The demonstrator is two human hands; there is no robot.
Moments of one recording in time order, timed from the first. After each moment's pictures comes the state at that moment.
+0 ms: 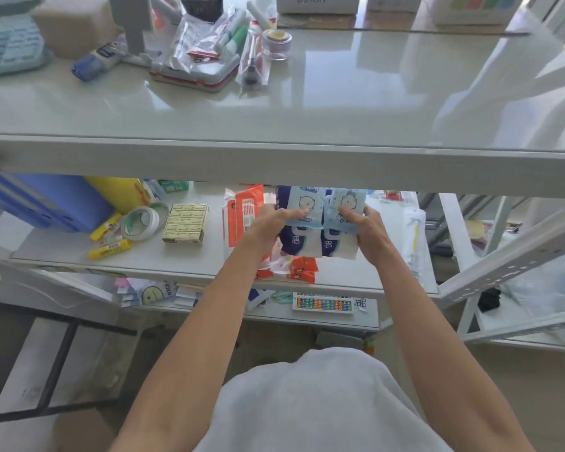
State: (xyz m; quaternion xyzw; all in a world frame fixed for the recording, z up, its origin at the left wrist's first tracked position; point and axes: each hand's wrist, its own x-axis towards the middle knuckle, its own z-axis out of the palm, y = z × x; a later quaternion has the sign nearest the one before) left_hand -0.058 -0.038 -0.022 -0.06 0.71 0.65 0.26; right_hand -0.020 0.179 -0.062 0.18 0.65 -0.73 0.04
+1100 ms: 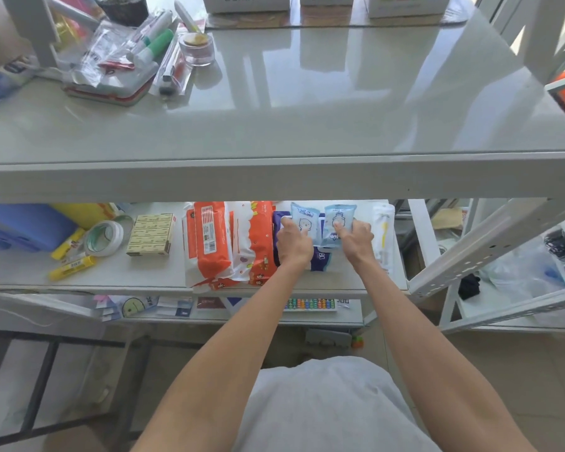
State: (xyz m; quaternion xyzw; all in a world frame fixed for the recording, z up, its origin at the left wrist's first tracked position) left_hand -0.033 0.097 -0.079 -0.09 0.91 0.38 0.10; right_hand -0.023 0.249 -0.154 0.28 0.79 -0.54 0.01
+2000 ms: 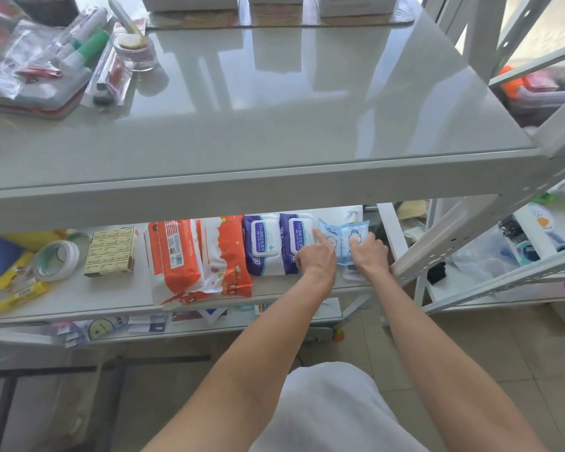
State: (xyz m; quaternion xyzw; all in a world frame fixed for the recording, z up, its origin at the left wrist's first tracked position) left_hand 0.006 0.182 -0.098 0.23 0.96 -0.07 0.14; right_hand 0.028 0.306 -0.133 0.40 0.85 -0.33 0.06
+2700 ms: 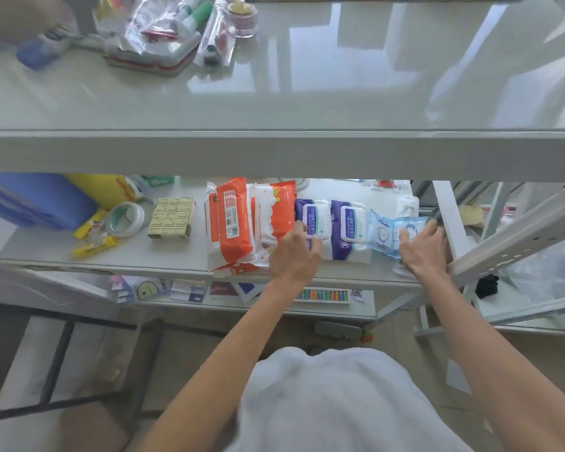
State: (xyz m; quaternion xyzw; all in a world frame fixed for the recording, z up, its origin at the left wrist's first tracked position) left_hand 0.025 0.026 -0.054 0.05 0.95 0.32 0.05; right_hand 0.038 0.293 -0.124 0.36 0.90 -0.25 -0.03
